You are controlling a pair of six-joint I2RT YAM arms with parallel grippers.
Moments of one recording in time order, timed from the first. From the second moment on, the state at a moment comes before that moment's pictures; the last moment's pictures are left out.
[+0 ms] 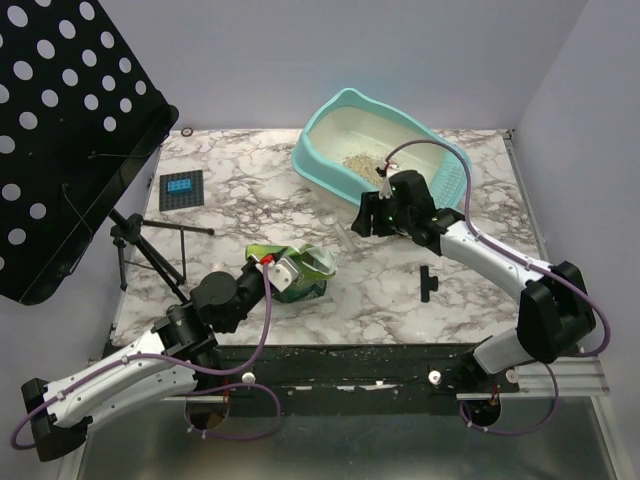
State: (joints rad) left arm -1.00 0.53 0.51 -0.05 -0.32 0.42; right arm 0.56 1.51 1.08 -0.20 -0.12 0.34
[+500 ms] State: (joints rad) left arm -1.00 0.52 0.51 -0.05 -0.32 0.42; right arm 0.55 1.52 0.95 -0.33 0.17 0.54
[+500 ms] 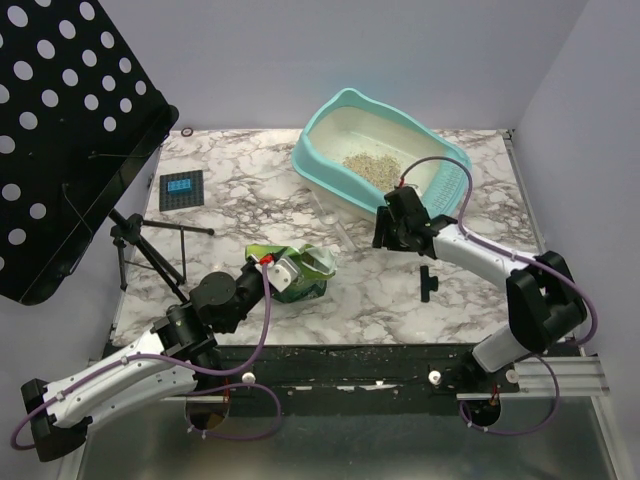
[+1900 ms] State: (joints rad) left arm -0.99 0.59 0.68 -0.25 -0.42 0.12; right arm 0.55 1.29 1.07 -0.35 -0.48 0.10
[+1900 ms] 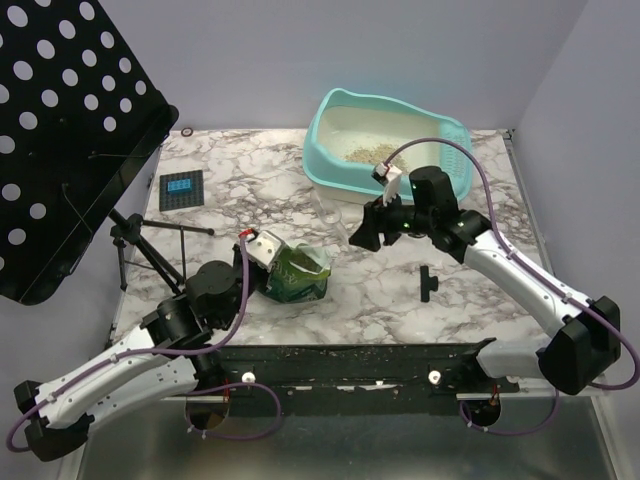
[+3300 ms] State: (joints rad) left arm -0.99 0.44 0.58 -0.21 -0.43 0.08; right arm 0.83 1.56 1.37 -0.63 -0.48 0.08
